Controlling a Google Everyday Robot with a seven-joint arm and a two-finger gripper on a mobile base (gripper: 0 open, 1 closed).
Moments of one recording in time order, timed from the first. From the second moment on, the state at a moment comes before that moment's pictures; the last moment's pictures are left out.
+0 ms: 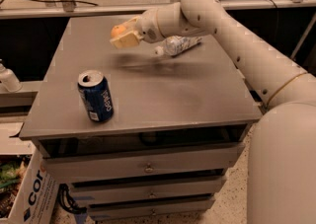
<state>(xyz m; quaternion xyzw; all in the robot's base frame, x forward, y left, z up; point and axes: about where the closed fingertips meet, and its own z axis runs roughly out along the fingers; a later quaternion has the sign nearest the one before) 0.739 0.099 0.891 -0.54 0.63 0.30 0.48</state>
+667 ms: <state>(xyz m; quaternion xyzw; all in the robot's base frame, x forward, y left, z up) 0.693 0.092 0.895 -0.58 0.60 0.34 0.44</state>
